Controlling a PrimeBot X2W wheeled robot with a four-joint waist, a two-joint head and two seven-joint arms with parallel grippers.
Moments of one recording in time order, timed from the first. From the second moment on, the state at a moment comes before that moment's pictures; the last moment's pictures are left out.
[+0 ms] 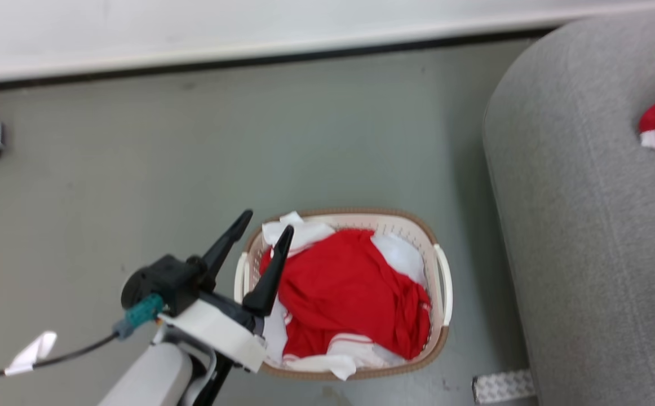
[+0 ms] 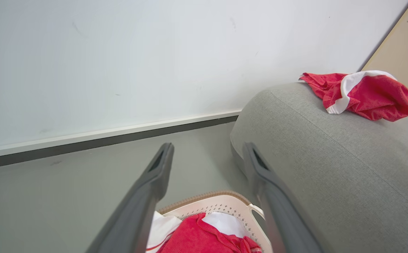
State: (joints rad) left arm -0.43 0.32 -0.55 0.19 -0.49 -0.05 -0.26; right arm -0.44 -0.05 -0.75 0.37 -0.25 0.13 -0.21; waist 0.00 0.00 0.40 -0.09
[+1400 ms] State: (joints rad) left arm -0.05 0.08 -0.15 0.31 -0.17 -0.12 -0.26; right arm -0.04 -0.05 -0.06 0.39 0.13 0.13 -0.26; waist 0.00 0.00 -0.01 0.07
